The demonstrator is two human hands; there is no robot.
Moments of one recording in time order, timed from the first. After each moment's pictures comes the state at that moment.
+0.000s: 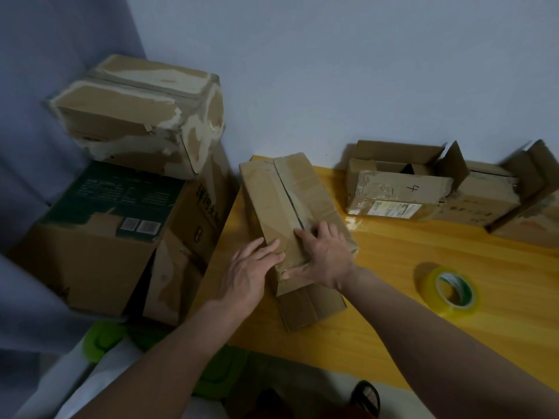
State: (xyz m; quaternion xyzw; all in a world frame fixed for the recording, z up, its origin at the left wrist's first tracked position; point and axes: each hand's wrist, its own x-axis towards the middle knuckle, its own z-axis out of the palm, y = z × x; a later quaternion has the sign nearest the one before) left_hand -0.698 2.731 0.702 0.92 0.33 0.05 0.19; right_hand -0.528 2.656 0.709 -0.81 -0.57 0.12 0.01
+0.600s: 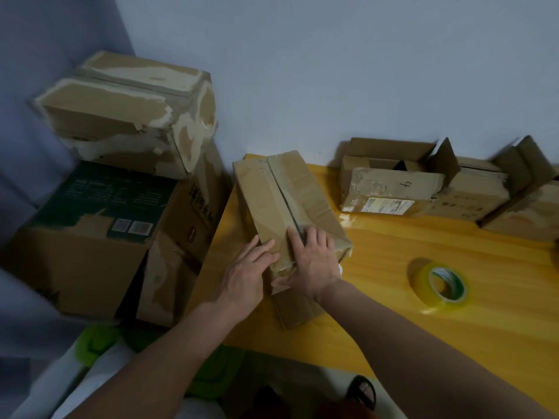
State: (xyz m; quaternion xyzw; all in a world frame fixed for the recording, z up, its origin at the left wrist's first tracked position) left_hand -0.703 2.729 0.689 0.92 0.29 0.09 0.23; right_hand -0.556 2.656 0.697 -0.84 -0.54 0.07 -0.04
